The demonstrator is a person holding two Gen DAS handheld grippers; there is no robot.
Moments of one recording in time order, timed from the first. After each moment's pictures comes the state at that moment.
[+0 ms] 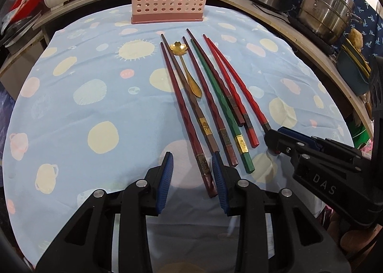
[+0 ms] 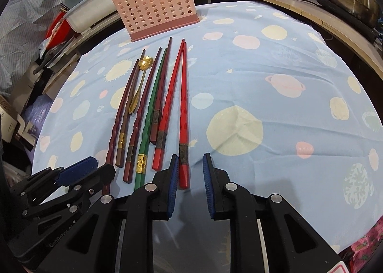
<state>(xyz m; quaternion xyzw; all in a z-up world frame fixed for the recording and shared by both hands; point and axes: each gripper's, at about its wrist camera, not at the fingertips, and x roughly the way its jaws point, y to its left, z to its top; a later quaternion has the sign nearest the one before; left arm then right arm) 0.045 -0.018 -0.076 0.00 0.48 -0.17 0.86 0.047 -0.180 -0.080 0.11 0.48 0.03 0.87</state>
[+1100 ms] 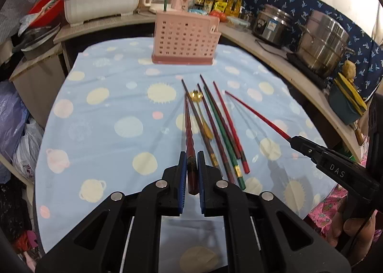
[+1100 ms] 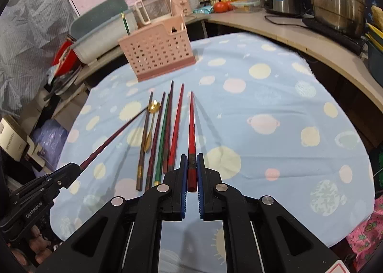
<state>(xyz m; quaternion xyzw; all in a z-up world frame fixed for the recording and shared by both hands) 0.029 0.028 -0.002 -0.04 0.41 -0.15 0.90 0.028 -0.202 -0.013 0.13 0.41 0.02 0.90</state>
